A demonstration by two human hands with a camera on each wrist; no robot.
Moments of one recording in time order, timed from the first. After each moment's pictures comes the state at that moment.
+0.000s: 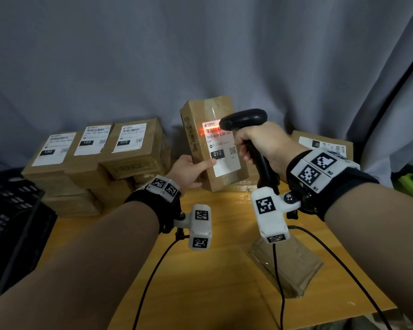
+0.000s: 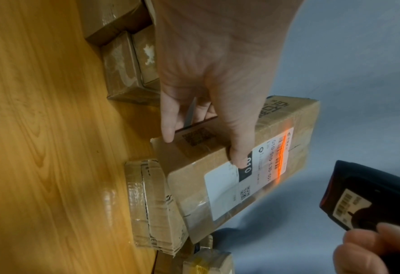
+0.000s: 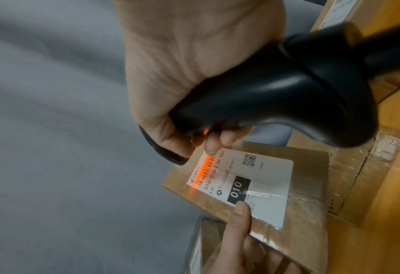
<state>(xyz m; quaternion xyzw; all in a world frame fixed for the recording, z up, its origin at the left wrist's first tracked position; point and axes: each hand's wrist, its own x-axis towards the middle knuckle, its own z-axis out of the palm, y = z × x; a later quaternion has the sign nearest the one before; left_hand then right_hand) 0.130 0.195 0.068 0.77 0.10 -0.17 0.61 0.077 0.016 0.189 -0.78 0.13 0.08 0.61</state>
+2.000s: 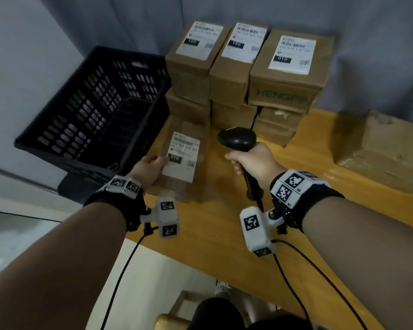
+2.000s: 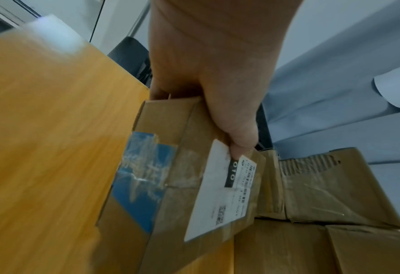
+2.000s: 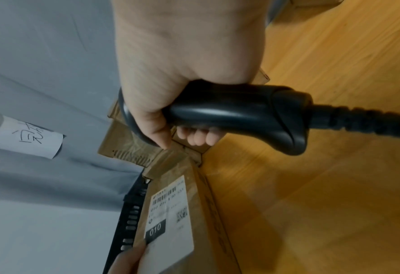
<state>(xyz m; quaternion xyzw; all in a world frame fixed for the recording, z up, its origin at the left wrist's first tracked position) -0.044 0.520 -0.040 0.72 0.48 -0.12 0.49 0.061 0.296 -0.007 -0.79 0.01 0.29 0.55</state>
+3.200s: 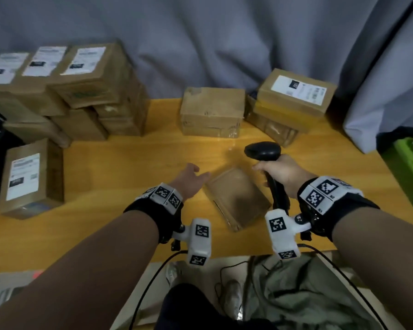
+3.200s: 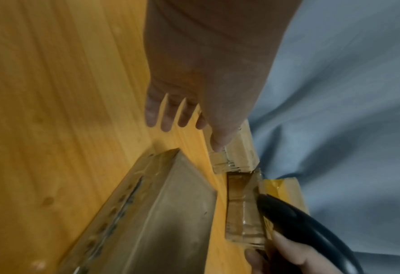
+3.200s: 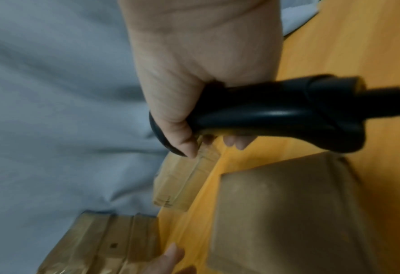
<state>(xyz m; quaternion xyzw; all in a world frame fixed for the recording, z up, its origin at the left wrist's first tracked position) -0.009 0.075 -0.013 0.83 0.16 -0.31 0.44 -0.003 -0.143 0.023 -0.78 0.26 0.22 0.52</state>
